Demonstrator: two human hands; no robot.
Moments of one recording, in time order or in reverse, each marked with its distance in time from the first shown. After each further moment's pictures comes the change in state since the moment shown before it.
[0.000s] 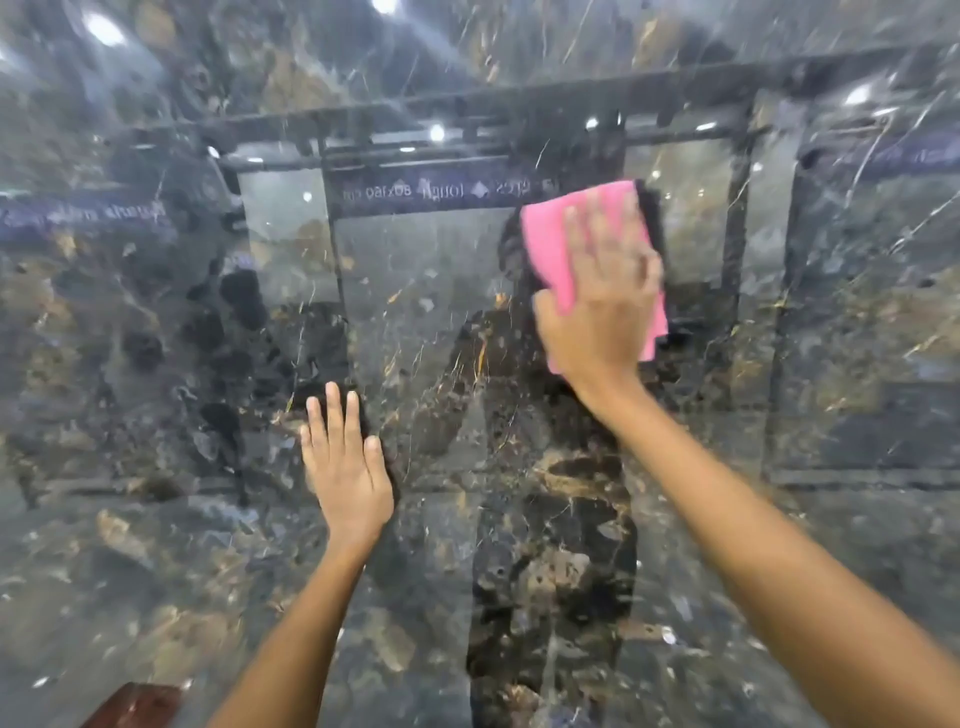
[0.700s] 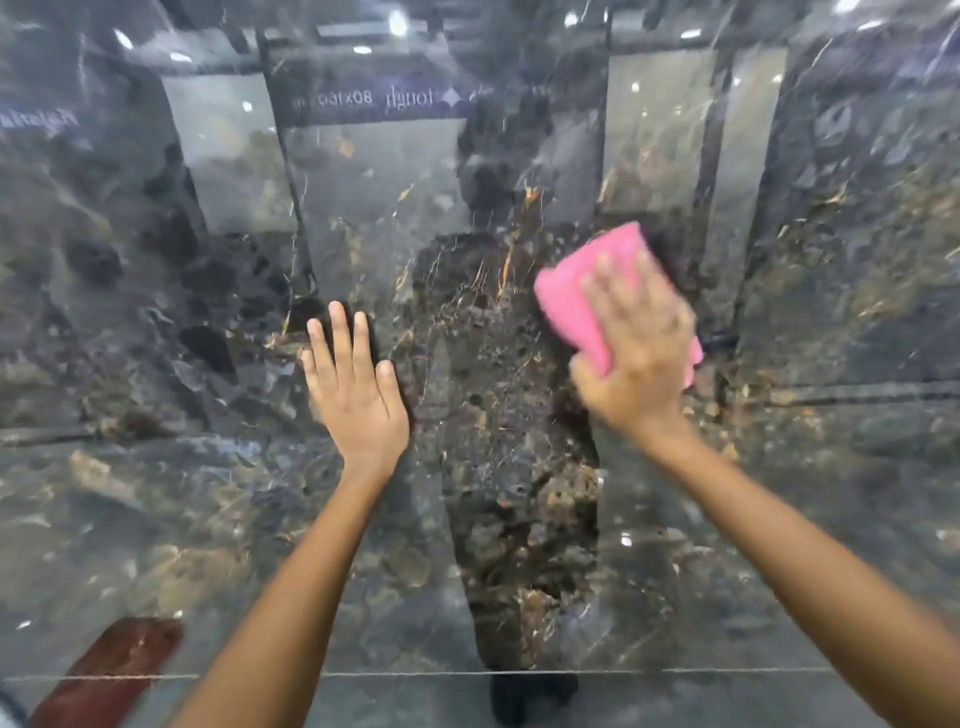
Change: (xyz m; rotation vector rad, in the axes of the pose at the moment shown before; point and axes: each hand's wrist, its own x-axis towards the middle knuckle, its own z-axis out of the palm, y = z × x) left_hand -0.003 -0.004 0.004 -0.066 0.082 0.089; right_hand -0.122 0.024 -0.012 -0.085 -0.094 -0.252
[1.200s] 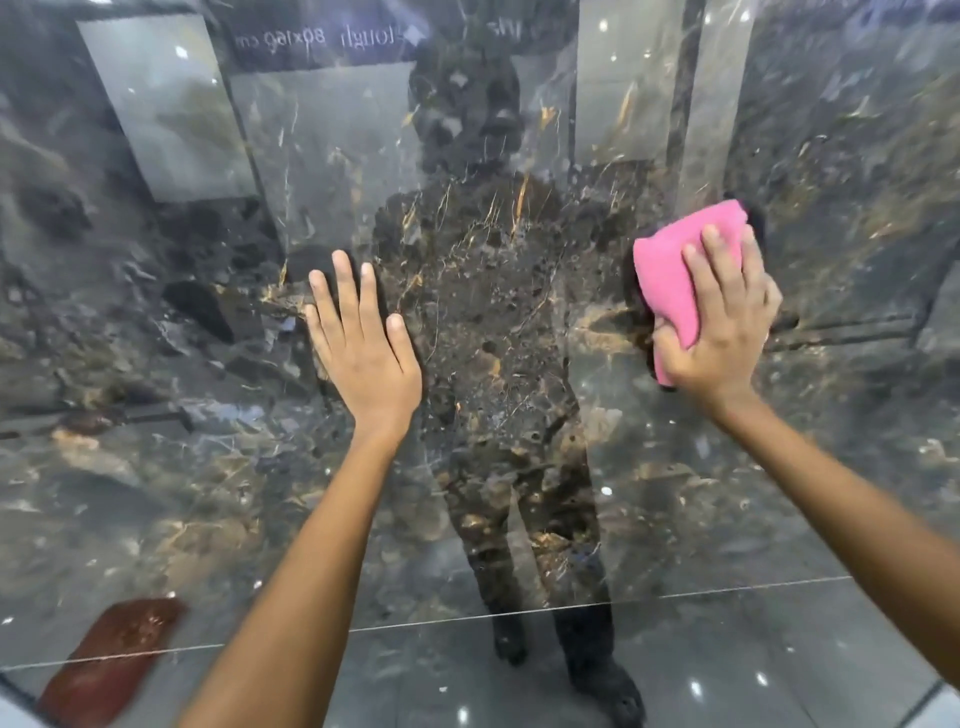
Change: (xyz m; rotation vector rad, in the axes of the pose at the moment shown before) left_hand -0.004 0.000 -0.003 -0.069 -0.015 0.010; right_hand -0.049 0.038 -0.024 -0.100 -0.044 0.165
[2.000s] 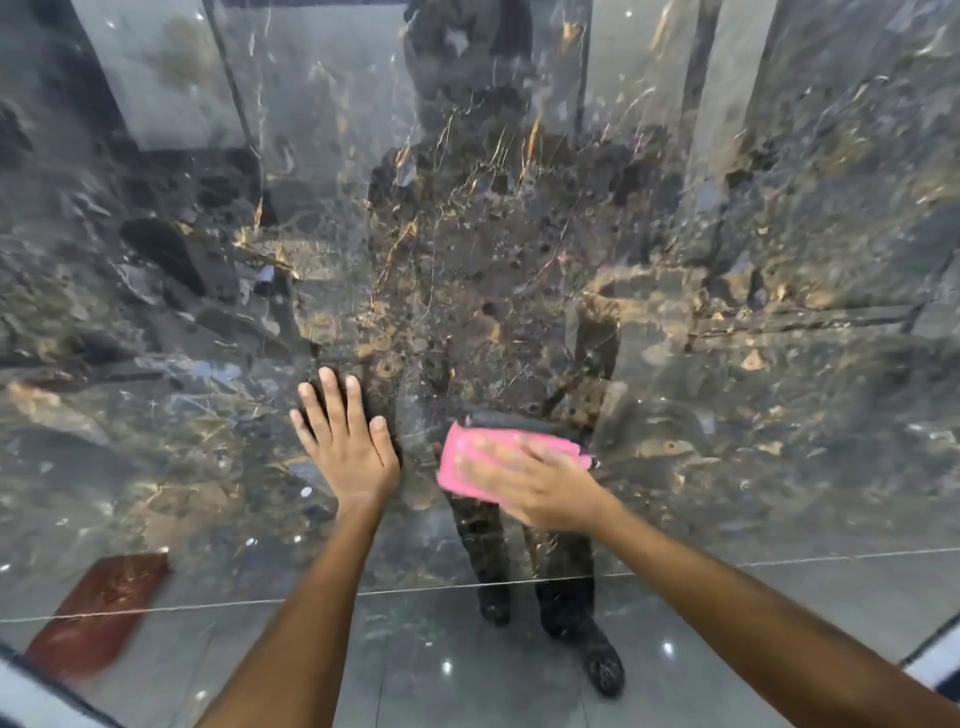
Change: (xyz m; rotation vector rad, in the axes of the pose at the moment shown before) left_hand -0.140 -0.064 -0.005 0.018 -0.130 -0.107; right_hand -0.170 -0.119 0.044 0.018 -0.414 -0.889
